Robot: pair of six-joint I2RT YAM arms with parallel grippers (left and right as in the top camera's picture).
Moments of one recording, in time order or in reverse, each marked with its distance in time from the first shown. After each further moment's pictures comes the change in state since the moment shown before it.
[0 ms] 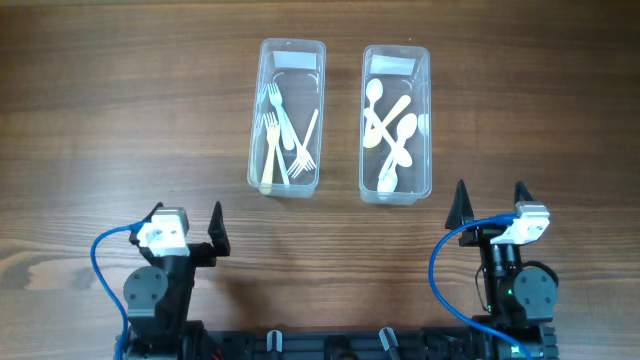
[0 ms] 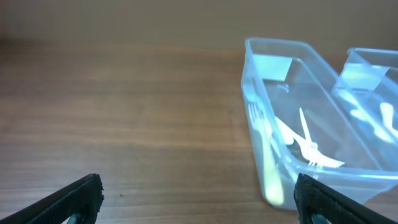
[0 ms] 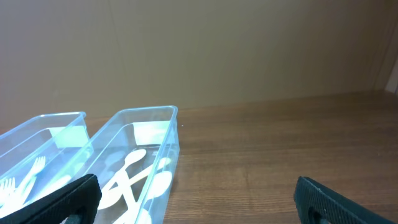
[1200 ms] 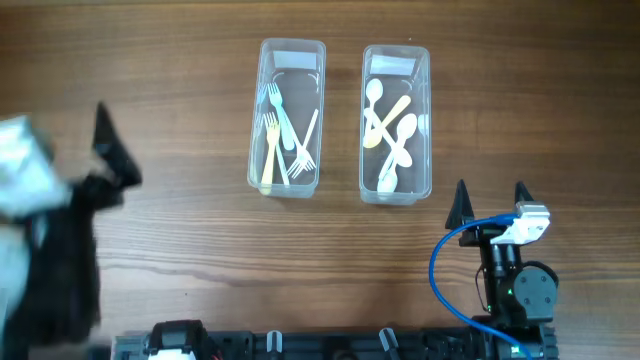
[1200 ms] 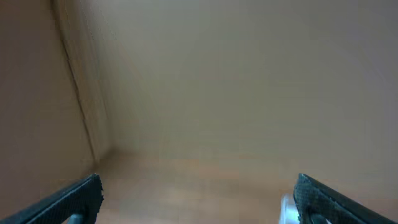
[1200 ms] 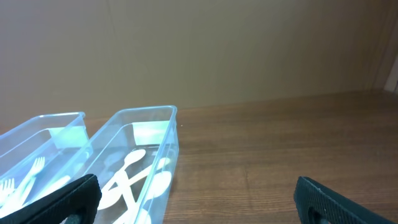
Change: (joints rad) left arm 0.037 0.665 1.111 -0.213 -0.240 0.030; right arm 0.000 0.003 0.001 0.000 0.003 0.003
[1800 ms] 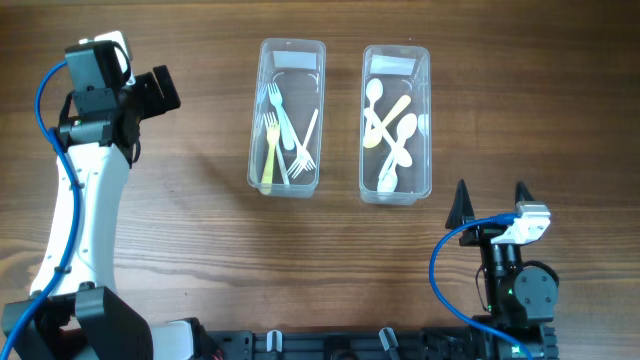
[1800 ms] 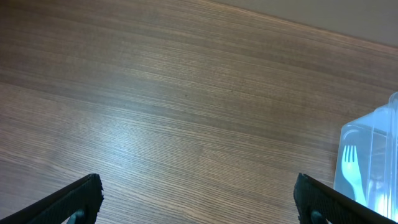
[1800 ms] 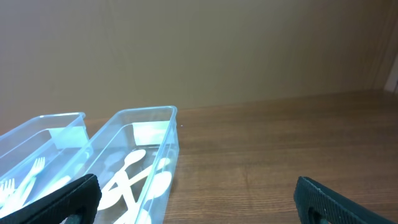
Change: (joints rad) left arm 0.119 0.846 -0.014 0.114 0.144 -0.071; right arm 0.000 0.004 0.005 -0.002 0.000 0.000
